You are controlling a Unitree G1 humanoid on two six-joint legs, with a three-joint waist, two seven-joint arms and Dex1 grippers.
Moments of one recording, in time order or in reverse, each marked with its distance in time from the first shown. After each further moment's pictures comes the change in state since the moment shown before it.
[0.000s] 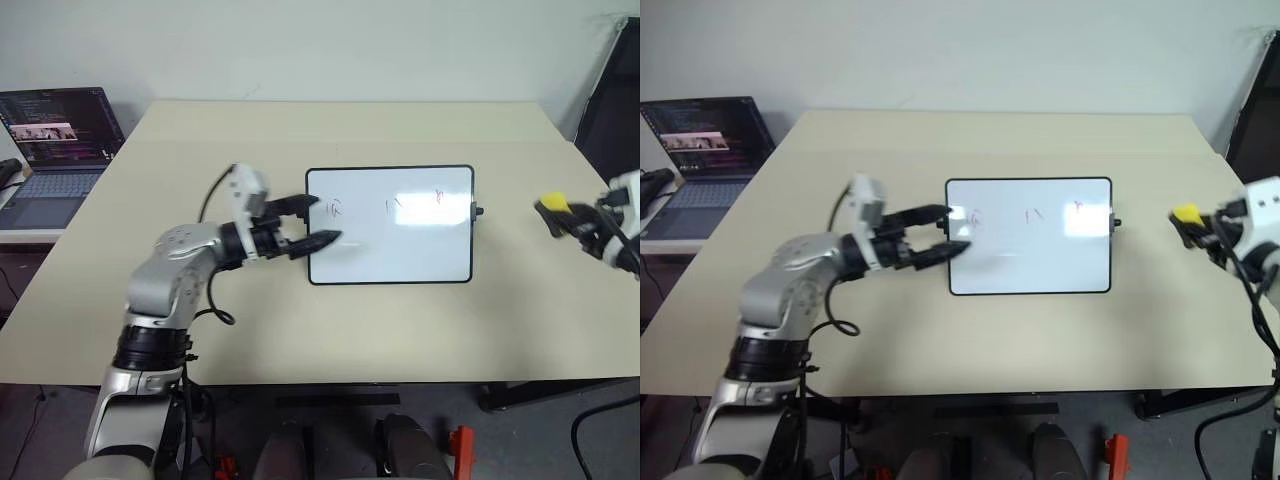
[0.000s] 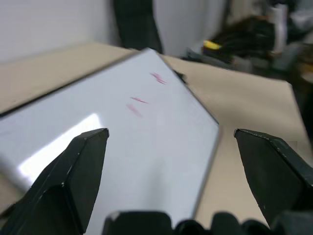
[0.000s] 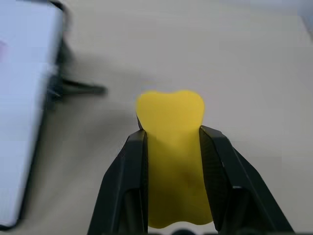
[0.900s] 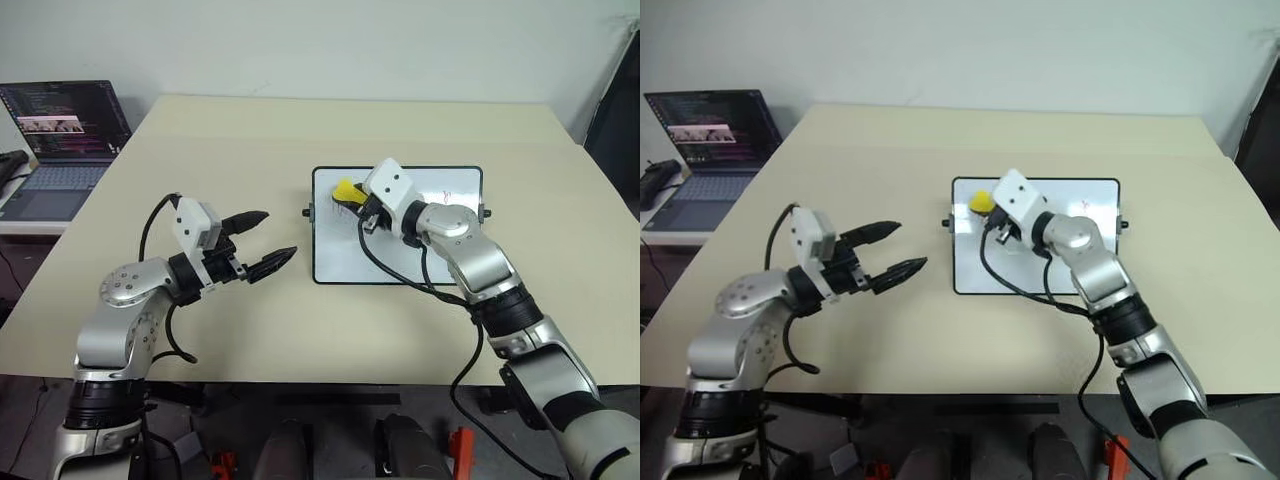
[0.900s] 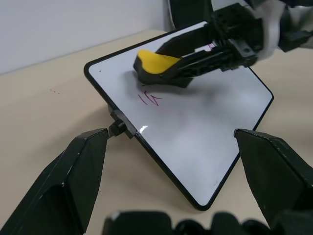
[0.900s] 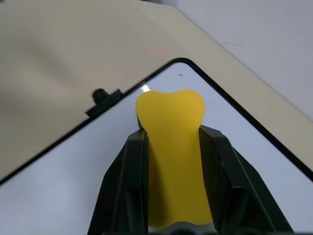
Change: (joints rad) left arm 0.237 0.103 0.068 -0.187 0.037 -0.111 0.058; right arm -0.402 0.532 0.623 0.244 -0.384 -0.343 -0.104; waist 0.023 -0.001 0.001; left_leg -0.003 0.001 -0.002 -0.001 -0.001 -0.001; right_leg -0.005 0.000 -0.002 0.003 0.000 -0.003
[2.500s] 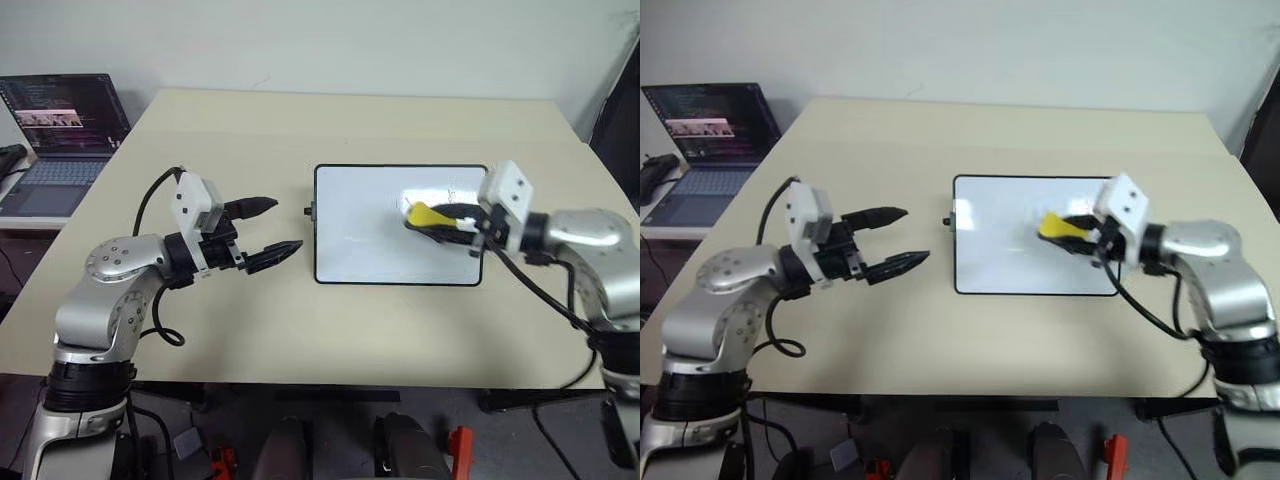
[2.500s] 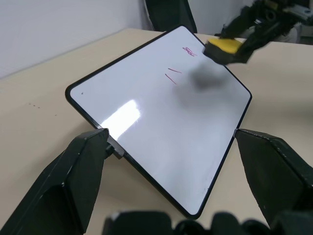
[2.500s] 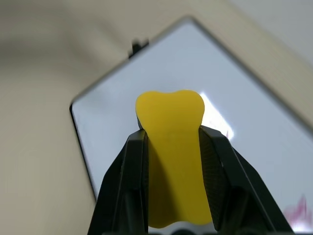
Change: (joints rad) left arm -0.113 0.074 -0.043 -0.022 -0.056 0.104 -0.056; right arm 0.370 -0.471 -0.344 -0.435 0.288 0.225 0.457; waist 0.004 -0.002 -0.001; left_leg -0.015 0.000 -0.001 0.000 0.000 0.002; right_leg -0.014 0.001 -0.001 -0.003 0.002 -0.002
